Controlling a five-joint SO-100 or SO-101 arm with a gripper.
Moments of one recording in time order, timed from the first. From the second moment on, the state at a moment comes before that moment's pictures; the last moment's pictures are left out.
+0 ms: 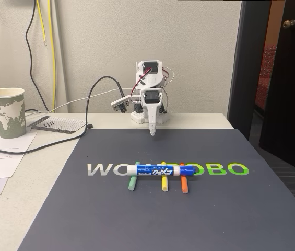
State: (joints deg) arm -13.5 188.6 173.1 66.4 1.2
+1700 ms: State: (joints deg) arm -8.6 130.1 130.3 58.5 2.3
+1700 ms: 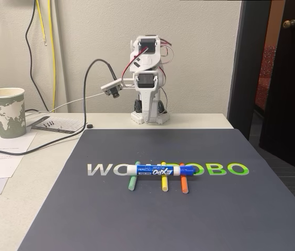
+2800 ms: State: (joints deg) arm -8.7 91.5 90.2 73.5 8.8
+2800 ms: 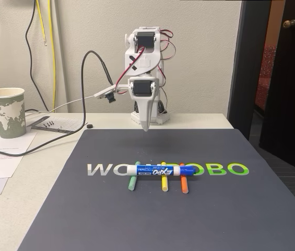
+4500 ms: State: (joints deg) arm -11.8 66.6 57.9 83.3 17.7
